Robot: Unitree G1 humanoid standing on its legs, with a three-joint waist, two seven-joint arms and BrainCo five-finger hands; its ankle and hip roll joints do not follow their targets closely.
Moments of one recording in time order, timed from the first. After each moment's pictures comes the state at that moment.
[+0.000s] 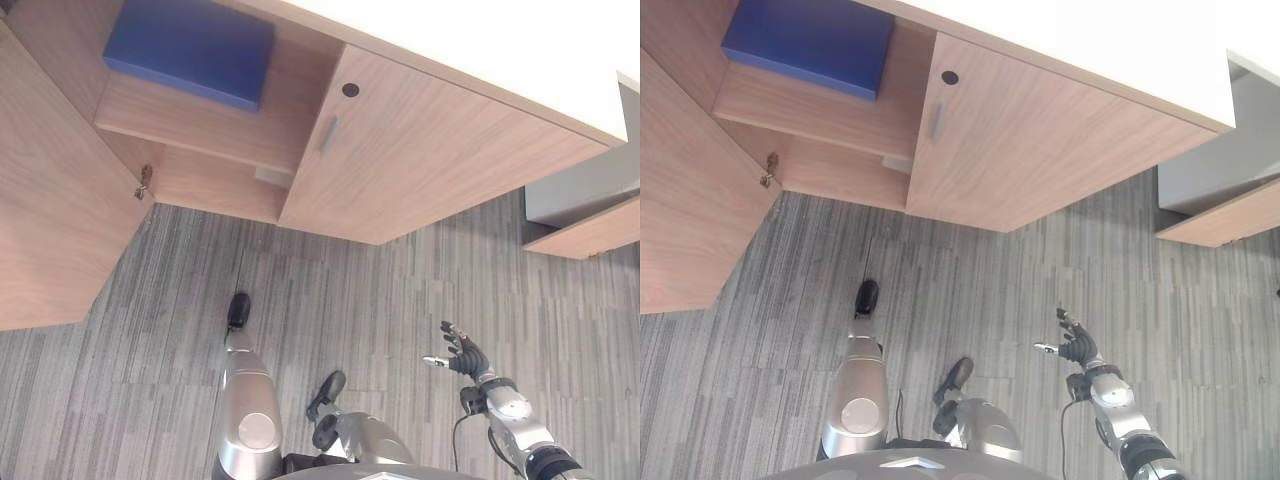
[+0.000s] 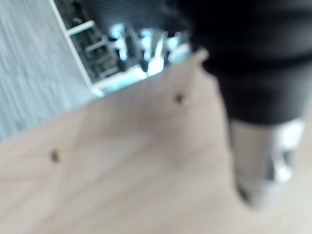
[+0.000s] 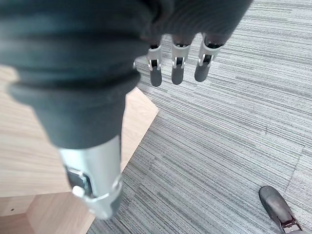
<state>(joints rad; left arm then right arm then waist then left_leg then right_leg) -0.04 0.85 0.55 0.75 -0.55 -0.48 0.68 -0.04 -0.39 0.30 0.77 0.27 -0.28 0.18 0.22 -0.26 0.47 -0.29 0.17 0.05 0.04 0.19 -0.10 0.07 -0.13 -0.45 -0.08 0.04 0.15</state>
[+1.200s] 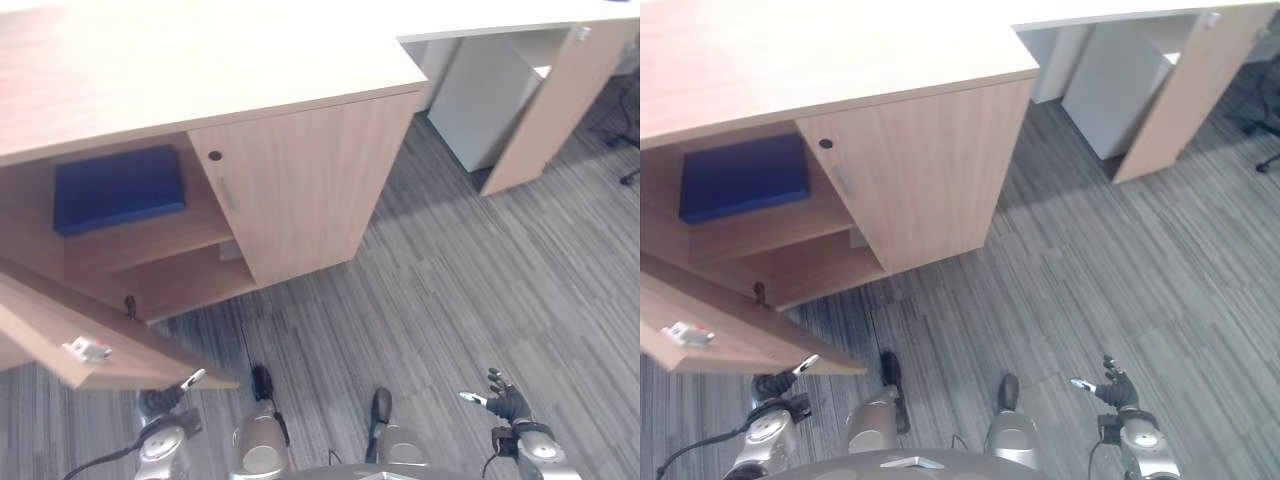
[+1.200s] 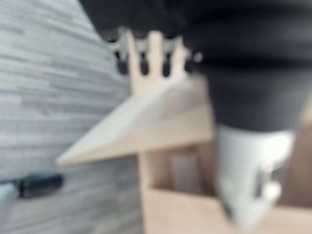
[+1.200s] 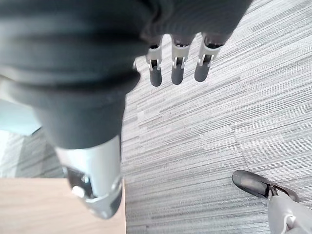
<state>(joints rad) 0.02 0.30 -0.09 0.93 -0.52 -0.35 0.13 0.09 -0.42 0.18 0.86 0.33 -0.22 0.11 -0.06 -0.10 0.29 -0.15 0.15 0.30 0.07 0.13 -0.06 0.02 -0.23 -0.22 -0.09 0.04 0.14</state>
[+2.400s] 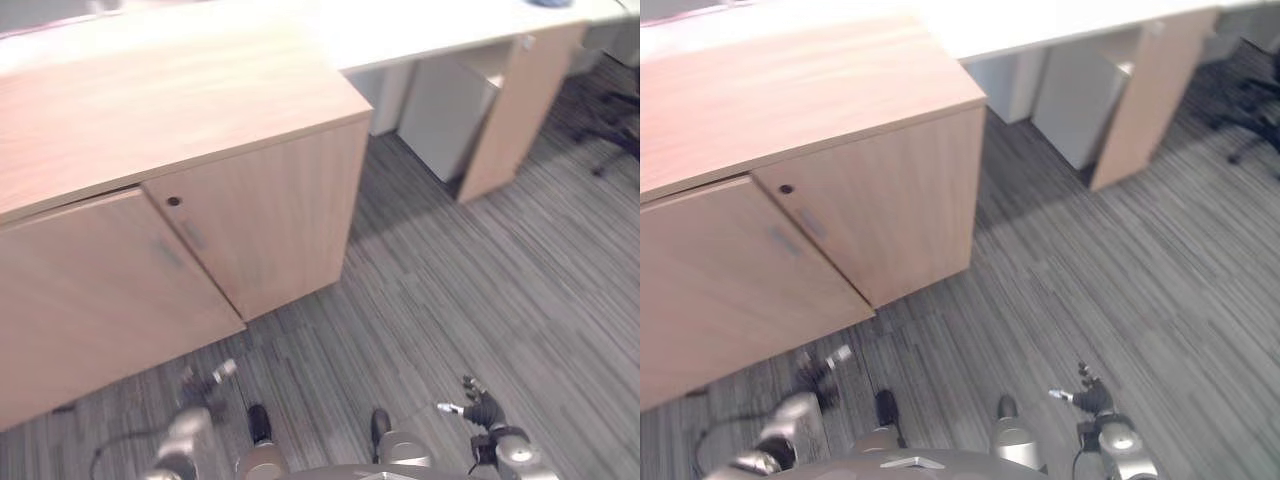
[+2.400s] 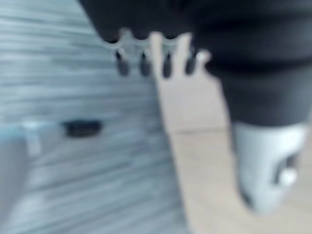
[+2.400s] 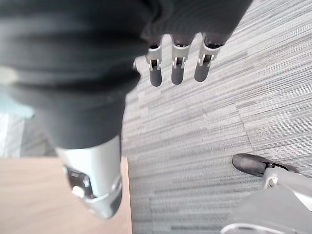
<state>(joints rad) 0.02 0.19 -0.24 1.07 -0.56 -0.14 0.01 0.10 -0.34 0.28 0.90 0.28 -0.19 0.12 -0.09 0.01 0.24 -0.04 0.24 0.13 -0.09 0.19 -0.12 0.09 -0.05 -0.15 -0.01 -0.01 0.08</state>
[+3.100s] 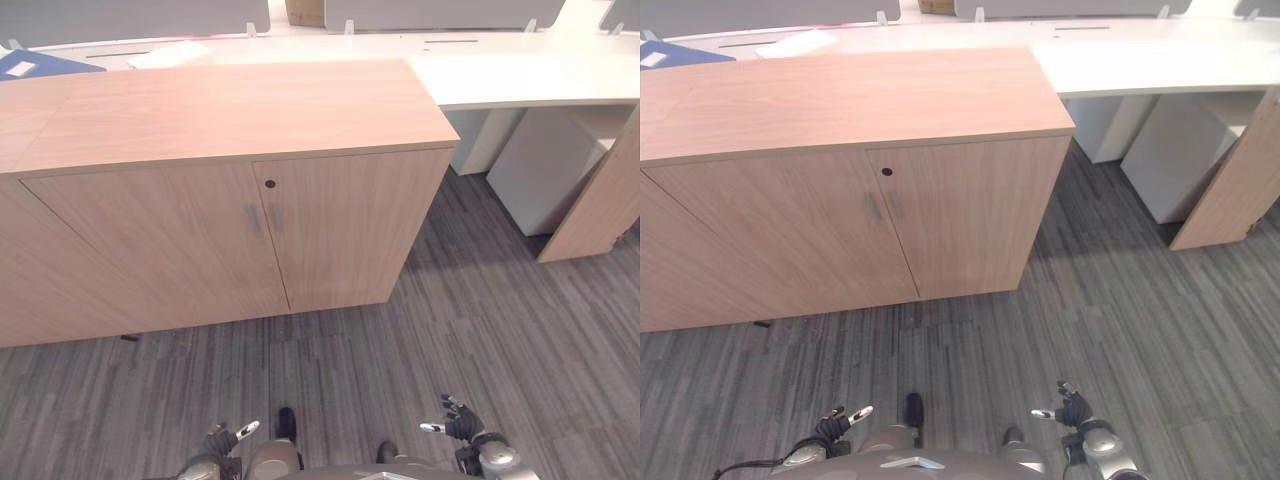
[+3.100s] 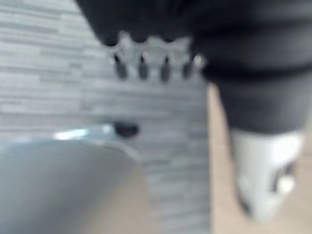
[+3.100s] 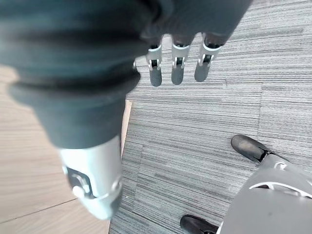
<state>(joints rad) 0.04 0.18 -0.23 1.14 -0.50 -0.07 -0.13 0.01 -0.28 0.35 1.06 0.22 -0.16 0.16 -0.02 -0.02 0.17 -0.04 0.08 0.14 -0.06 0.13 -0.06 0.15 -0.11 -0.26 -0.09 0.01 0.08</state>
